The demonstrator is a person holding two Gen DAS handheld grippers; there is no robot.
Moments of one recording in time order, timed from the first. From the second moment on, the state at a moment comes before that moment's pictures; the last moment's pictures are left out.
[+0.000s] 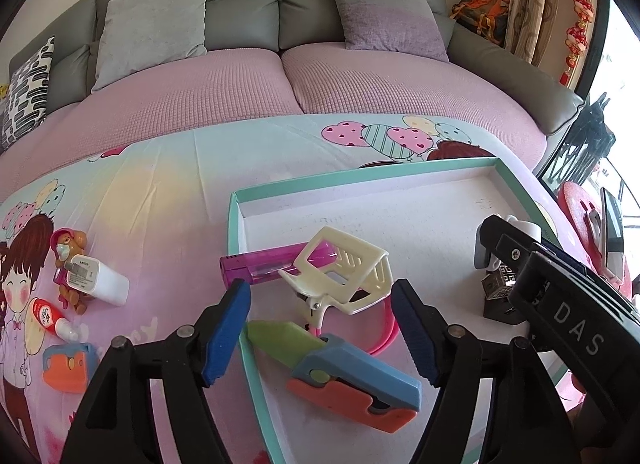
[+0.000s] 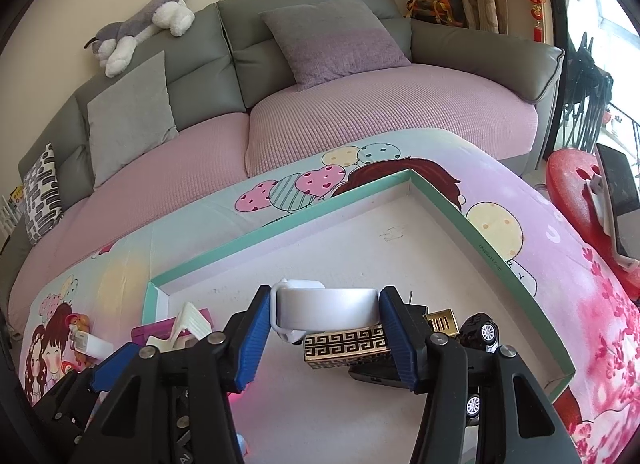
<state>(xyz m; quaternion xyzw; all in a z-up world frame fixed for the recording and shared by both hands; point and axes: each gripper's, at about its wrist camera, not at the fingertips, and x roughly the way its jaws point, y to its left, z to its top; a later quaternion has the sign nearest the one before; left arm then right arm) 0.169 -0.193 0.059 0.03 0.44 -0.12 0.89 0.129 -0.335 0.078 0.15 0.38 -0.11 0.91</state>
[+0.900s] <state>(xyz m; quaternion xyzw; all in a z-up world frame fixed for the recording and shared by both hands) 0.173 -0.146 0.076 0.01 0.42 -0.04 0.91 0.129 -0.335 0.077 0.16 0.37 -0.10 0.91</state>
